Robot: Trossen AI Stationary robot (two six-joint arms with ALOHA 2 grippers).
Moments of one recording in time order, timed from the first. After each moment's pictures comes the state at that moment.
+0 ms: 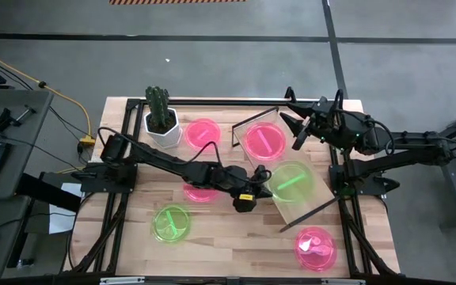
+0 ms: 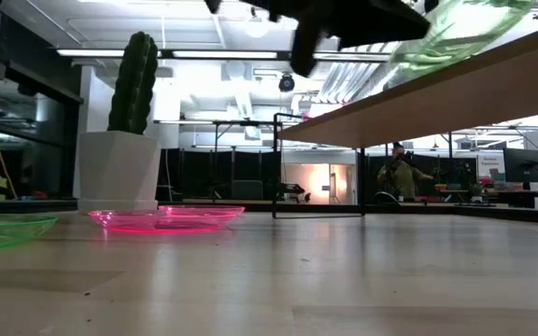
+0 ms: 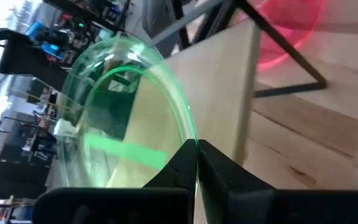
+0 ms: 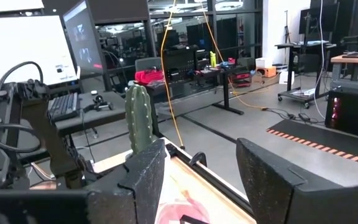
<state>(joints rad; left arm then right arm) -0.19 1.96 1.41 0.18 -0.06 1.02 -0.01 0.84 0.88 0.00 0.53 0.11</state>
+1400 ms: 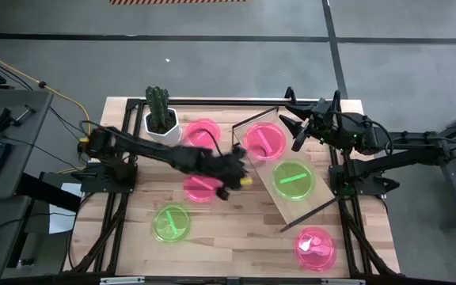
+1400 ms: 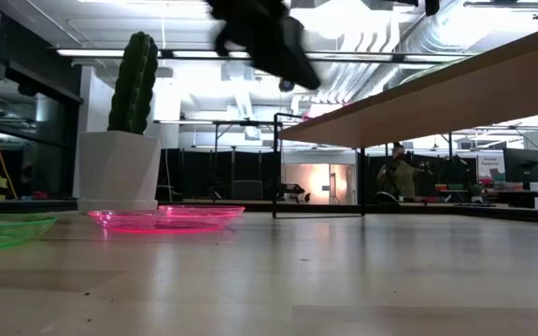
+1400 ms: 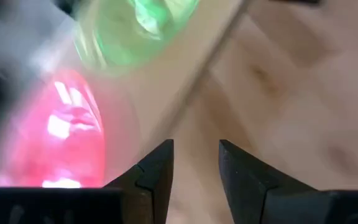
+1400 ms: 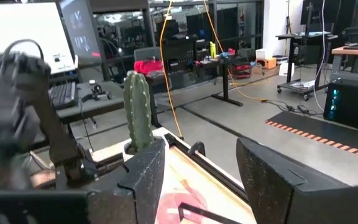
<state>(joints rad) -0.11 1.78 1.38 -0.35 -0.17 0.53 -0.01 0.84 0.88 -0.05 0.53 0.12</state>
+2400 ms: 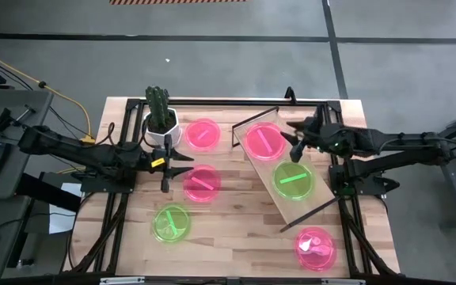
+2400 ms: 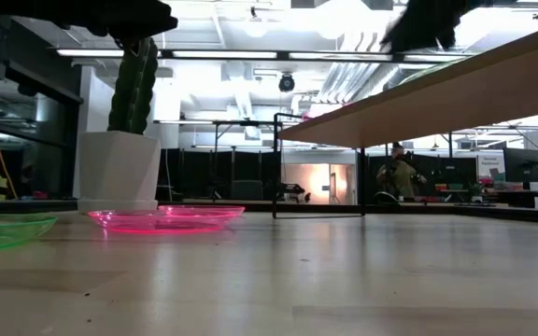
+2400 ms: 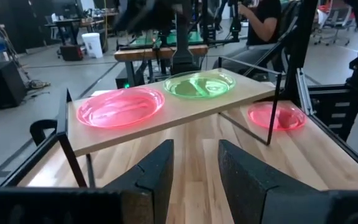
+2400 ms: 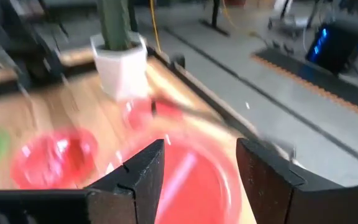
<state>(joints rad) -0.18 0.76 0.43 0.23 -0.22 0.05 0.00 0.83 0.82 -0.41 0.53 0.21</state>
